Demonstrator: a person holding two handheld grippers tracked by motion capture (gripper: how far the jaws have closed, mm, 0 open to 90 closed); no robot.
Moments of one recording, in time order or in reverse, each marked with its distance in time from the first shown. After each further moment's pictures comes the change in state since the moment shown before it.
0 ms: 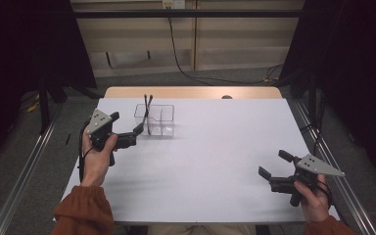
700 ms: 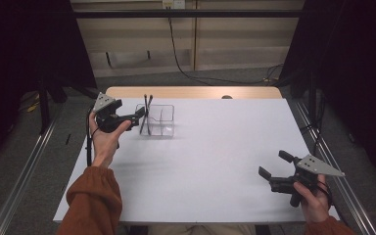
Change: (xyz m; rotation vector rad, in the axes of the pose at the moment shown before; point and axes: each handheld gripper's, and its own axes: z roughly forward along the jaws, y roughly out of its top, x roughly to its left) left arm 0.029 0.014 0.047 0.010 0.030 -0.067; right arm 0.000 0.000 -0.001 -0.002 -0.002 0.009
